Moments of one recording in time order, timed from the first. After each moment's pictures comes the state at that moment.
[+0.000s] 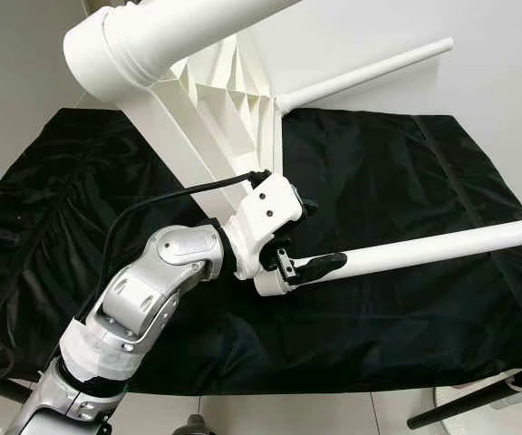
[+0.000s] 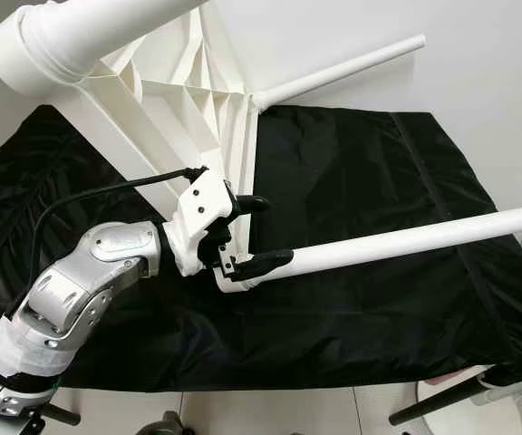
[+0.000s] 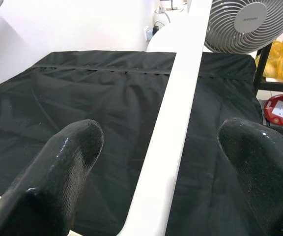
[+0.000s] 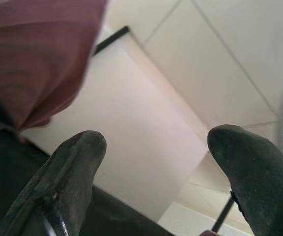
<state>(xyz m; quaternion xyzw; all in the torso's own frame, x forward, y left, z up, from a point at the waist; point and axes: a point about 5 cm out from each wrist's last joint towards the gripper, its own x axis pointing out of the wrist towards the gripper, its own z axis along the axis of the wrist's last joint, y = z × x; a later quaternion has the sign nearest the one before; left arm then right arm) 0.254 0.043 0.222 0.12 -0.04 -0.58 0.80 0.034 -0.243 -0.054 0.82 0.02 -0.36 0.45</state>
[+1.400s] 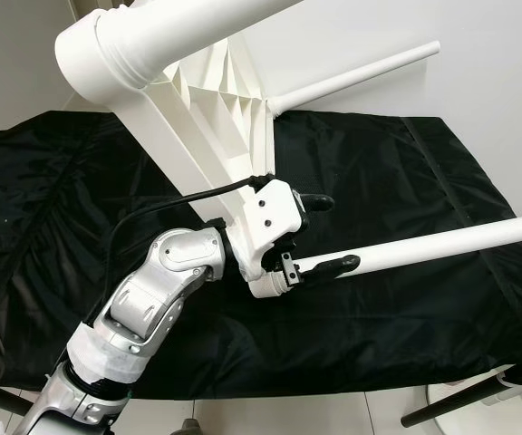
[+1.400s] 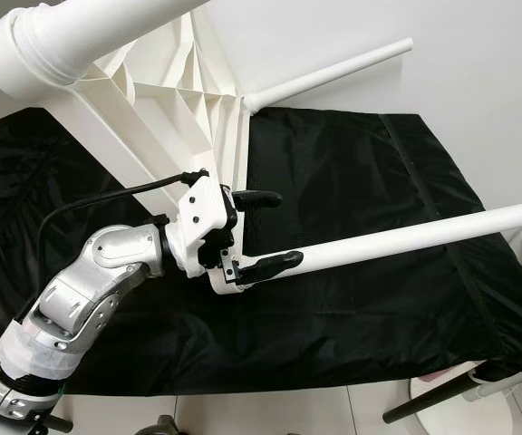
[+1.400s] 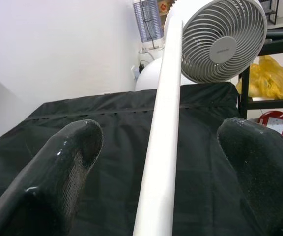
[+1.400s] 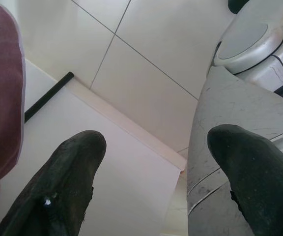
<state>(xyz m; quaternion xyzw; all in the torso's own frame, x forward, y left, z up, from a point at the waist) 0.250 0.039 0.225 0.12 -0.13 -0.61 0.77 0.037 -0.218 -0.095 0.81 0.08 -0.47 0.35</state>
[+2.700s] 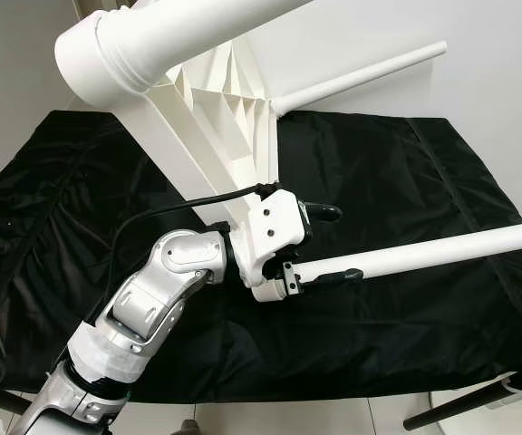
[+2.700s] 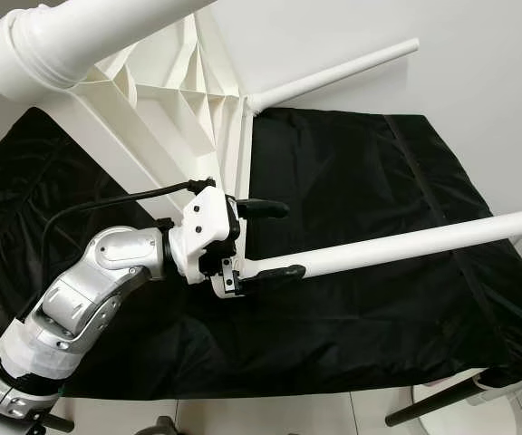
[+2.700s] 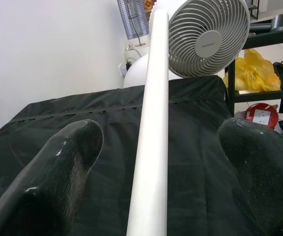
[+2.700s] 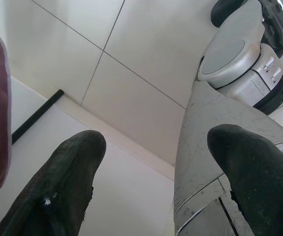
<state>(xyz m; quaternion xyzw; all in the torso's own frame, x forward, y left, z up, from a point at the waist) 0.247 0.036 0.221 0.13 -0.13 -0.64 0.75 0.036 -0.218 -0.103 0.80 0.07 -0.51 0.33</state>
